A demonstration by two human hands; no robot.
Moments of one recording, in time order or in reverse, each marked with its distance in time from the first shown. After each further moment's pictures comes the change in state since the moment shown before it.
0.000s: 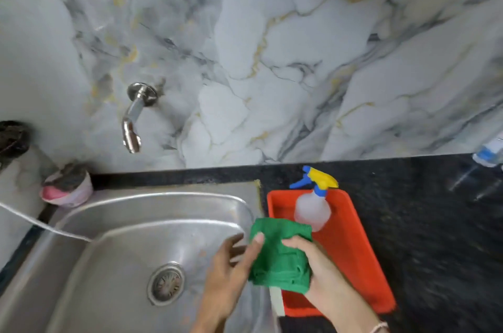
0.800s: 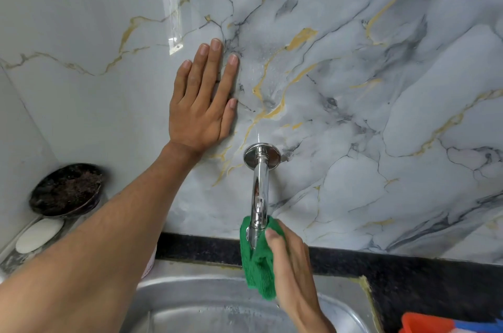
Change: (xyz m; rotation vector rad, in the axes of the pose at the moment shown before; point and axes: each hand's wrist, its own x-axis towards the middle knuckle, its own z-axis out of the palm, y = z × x) left_hand 0.348 0.250 -0.332 1.199 1.292 1.596; right_hand 0.147 0.010 0.333 -0.813 -0.085 -0.649
